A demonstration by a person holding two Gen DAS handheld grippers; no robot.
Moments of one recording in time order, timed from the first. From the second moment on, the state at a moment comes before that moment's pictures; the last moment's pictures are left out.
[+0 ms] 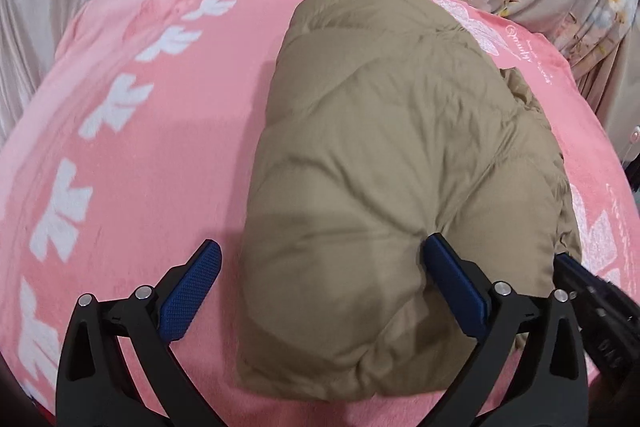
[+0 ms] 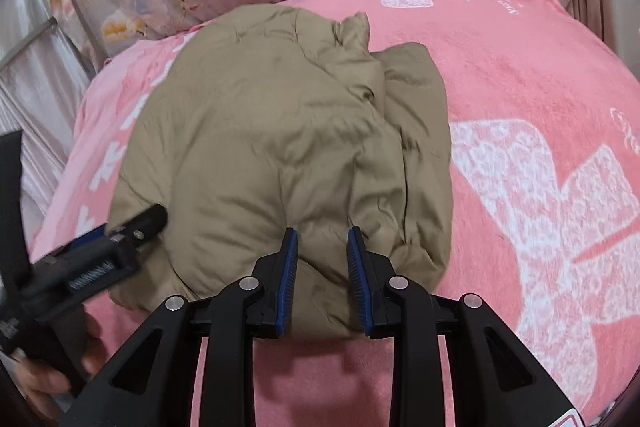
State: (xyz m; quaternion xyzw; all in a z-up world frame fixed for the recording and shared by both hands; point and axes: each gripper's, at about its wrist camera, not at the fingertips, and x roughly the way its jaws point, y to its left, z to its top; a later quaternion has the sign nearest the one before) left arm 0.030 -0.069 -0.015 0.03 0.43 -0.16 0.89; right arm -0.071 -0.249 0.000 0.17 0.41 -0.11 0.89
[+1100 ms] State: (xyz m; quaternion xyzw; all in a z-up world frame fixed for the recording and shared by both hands) left arm 0.117 -0.033 0.003 -0.10 0.50 -0.24 0.82; right arm -0.019 -0.379 -0.040 0.45 0.46 0.02 0.77
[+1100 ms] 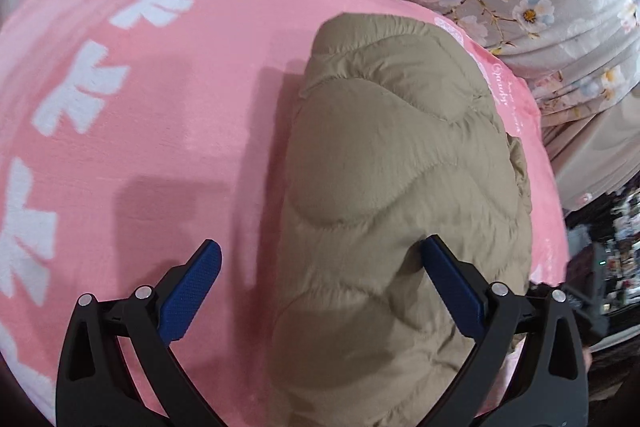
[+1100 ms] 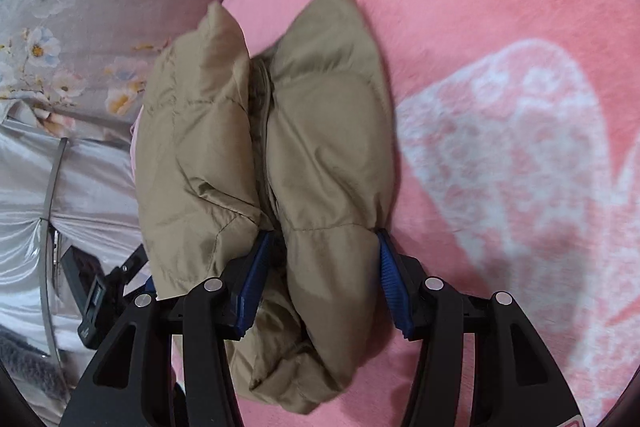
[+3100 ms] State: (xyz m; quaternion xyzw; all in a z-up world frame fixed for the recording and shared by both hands) left arm 0.296 0.022 0.059 -0.05 0.29 -0.24 0.93; right arm 0.243 -0.229 0.066 0.17 0.30 0.06 0.94
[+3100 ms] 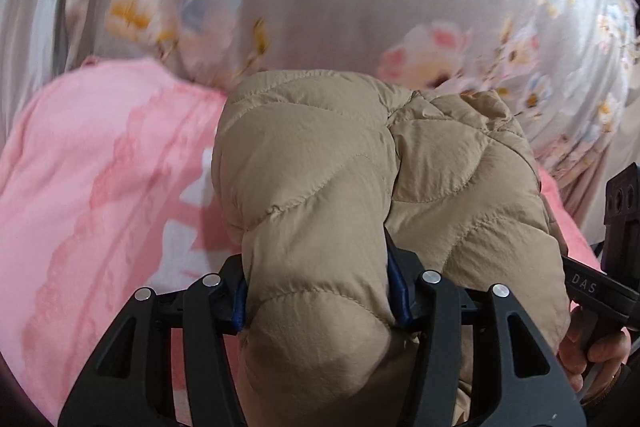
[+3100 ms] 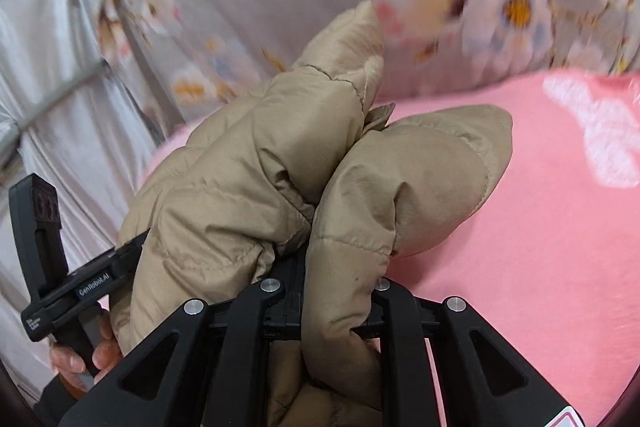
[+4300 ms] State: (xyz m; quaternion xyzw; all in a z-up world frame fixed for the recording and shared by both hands) left arm 0.231 0.013 0.010 0.02 0.38 -0.03 0.92; right arm 0.194 -0.160 0.013 0.07 0.36 -0.03 0.93
